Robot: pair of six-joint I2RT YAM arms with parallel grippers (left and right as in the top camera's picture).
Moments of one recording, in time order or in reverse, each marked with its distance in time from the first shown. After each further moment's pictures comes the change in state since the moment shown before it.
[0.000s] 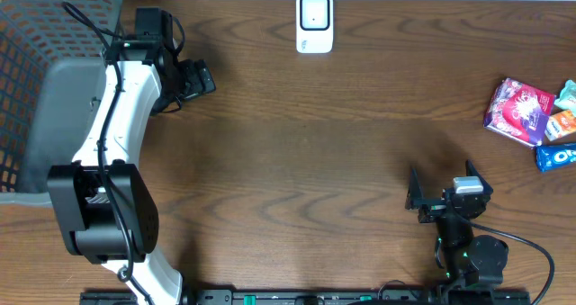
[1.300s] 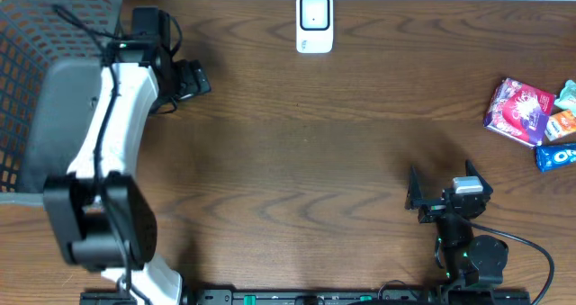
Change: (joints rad) left arm 0.000 -0.076 0.000 -0.058 -0.084 0.000; right arm 0.000 0.000 0.000 0.000 -0.003 -0.001
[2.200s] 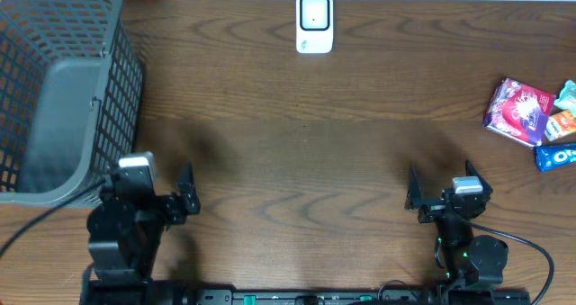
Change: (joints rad) left arm 0.000 -1.427 -0.999 0.358 0.045 0.265; right arm 0.000 0.000 0.000 0.001 0.000 0.000
